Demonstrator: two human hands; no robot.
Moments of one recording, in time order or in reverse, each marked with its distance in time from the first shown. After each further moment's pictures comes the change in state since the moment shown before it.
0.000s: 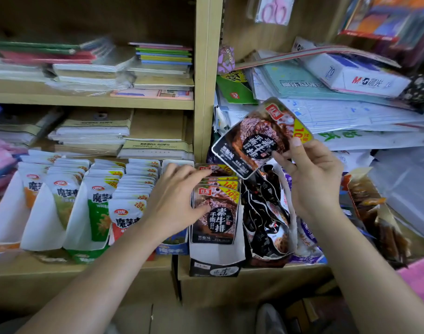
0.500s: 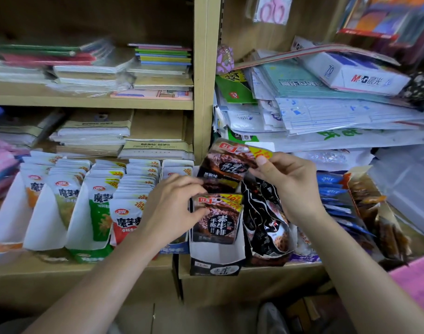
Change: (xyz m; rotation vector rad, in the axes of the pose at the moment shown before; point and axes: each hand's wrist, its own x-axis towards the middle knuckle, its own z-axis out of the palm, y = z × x) left_hand -0.010 0.002 0.001 -0.029 0.057 0.005; right_hand -0.010 0.013 -0.002 -0.220 -0.350 -0.008
